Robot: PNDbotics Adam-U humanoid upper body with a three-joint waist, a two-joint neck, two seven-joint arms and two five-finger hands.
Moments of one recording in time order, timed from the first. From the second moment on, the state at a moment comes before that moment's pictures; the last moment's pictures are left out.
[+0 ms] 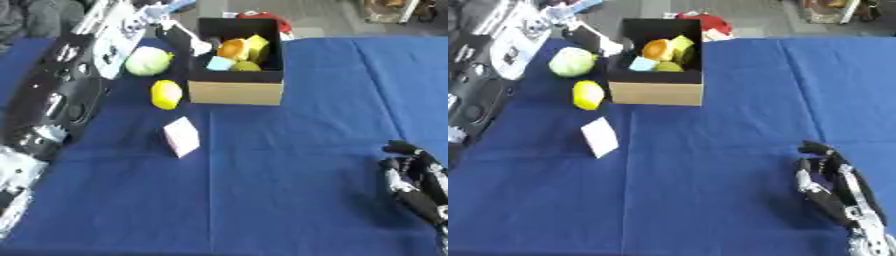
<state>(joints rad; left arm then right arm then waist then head) -0.92 0.60 -0.38 -1.31 -0.79 -0.34 -0.42 -0.15 -0.23 0.03 -1.50 0.13 -0.26 0.09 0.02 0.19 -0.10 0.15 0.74</state>
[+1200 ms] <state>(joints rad) -0.84 0.67 -0.49 -1.20 -0.63 -0.48 -0.63 -0.15 -0.23 0.03 -1.50 0.14 -0.26 0.09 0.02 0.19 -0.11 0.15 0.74</state>
